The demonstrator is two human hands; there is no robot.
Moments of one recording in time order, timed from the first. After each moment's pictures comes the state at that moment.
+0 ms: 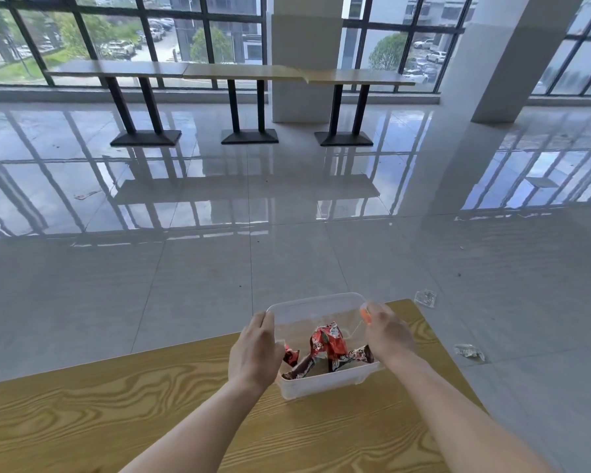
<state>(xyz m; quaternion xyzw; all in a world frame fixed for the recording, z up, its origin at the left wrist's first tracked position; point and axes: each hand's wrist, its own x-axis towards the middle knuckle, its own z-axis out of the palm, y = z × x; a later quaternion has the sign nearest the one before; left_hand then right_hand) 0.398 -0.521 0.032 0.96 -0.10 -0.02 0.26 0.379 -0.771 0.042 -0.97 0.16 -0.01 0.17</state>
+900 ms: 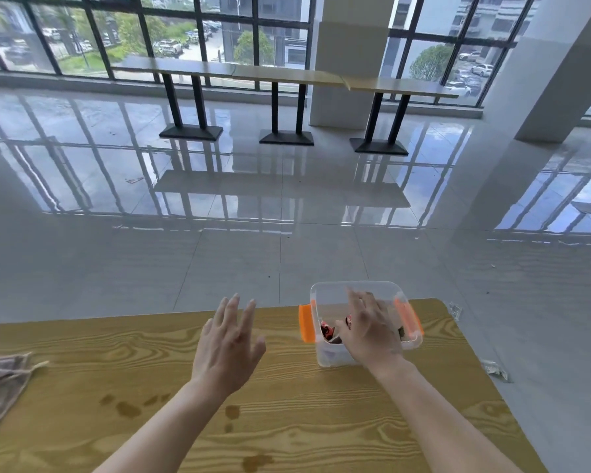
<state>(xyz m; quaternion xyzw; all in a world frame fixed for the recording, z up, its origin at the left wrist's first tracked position) 0.325 -0.387 0.054 0.98 -0.09 0.06 0.14 0.329 -0.654 0.079 -0.99 0.03 -0.04 0.15</state>
